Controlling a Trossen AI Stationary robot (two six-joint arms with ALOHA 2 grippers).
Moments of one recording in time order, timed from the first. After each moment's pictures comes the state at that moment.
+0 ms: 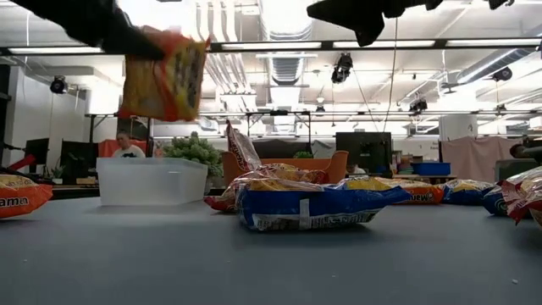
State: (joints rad) left arm -0.38 0.80 0.58 -0.26 -0.87 0.07; right arm 0.32 1.34 0.73 0.46 0.32 0.01
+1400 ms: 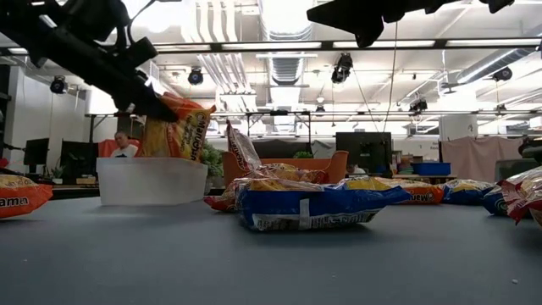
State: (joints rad) left arm 0.24 0.78 0.37 -0.03 -0.36 0.24; right arm 0.32 1.35 0.72 0.47 0.32 -0.03
